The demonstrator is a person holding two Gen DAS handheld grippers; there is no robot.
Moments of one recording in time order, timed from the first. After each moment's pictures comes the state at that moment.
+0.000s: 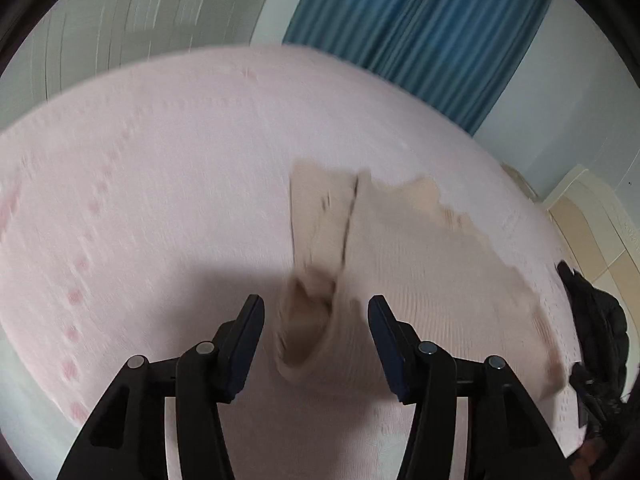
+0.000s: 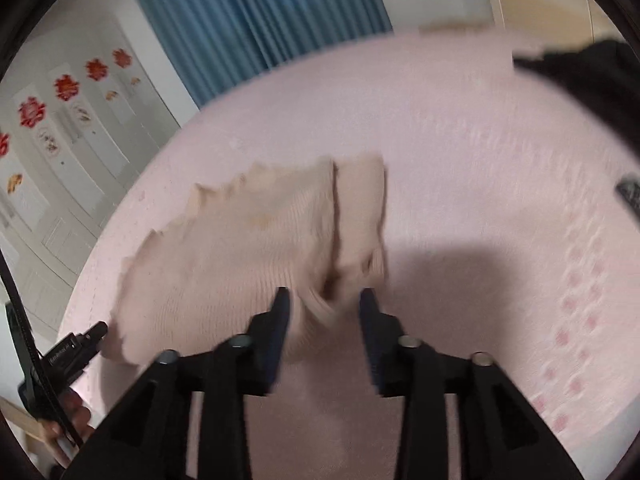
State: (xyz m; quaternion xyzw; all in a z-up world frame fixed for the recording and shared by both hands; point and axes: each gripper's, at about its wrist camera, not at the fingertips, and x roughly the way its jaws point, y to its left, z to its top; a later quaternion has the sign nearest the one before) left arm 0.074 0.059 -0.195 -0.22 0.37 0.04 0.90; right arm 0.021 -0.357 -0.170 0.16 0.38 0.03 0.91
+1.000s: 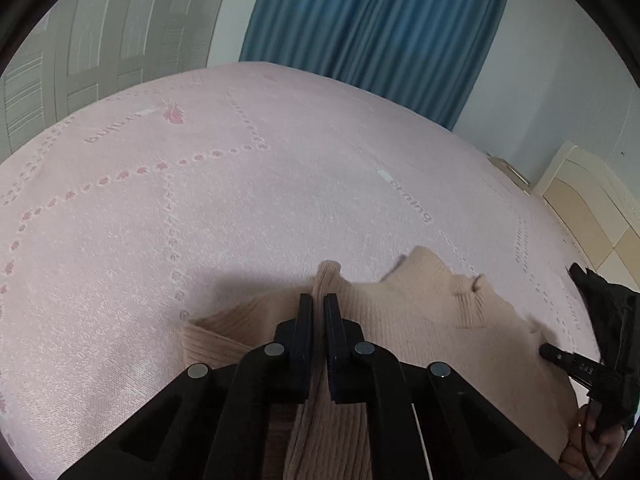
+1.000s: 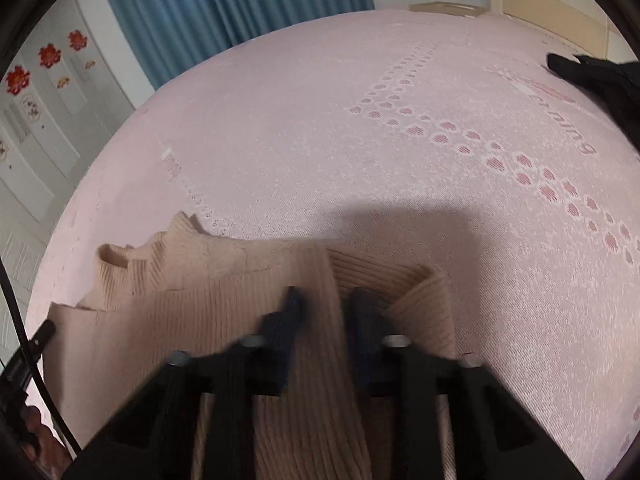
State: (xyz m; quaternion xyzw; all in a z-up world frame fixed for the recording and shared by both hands) left arm 0.218 0.038 -0.195 -0.16 0.36 0.00 0.92; right arm 0.223 -0.336 -0.216 0.14 0.45 -0.03 0.88
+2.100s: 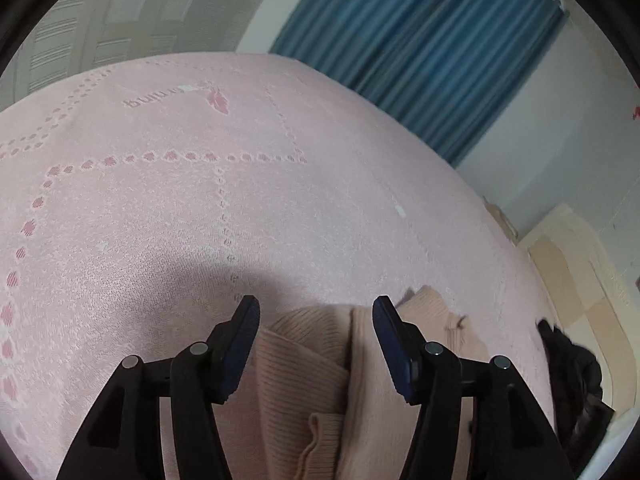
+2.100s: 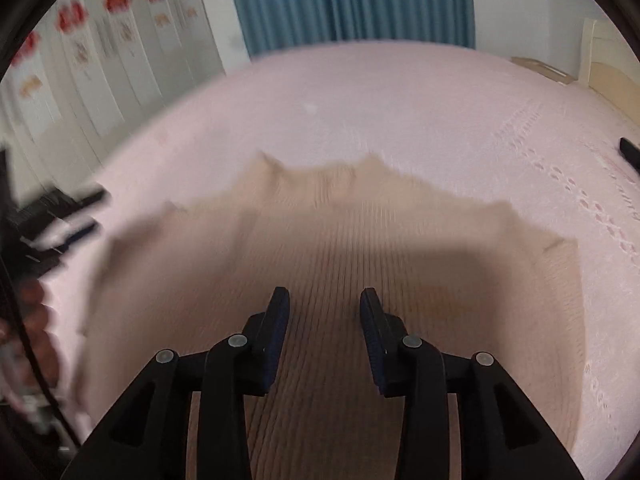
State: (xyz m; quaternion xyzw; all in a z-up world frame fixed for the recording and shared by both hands) left arm 0.205 0.107 -0.189 -0.27 0.35 -0.01 0.89; right arm 0.153 -0.193 -0.200 0.01 0.43 0.06 0.90
